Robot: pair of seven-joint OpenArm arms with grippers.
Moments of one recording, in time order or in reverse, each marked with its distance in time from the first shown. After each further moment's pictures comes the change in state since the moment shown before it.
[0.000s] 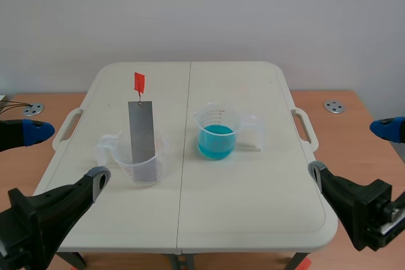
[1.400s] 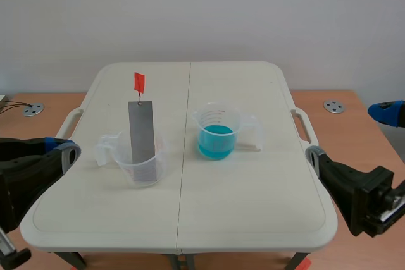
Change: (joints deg) left arm 0.0 0.0 0.0 0.0 0.3 0.5 -0.2; right arm 2.1 0.0 0.0 0.0 -0.6 1.4 3.8
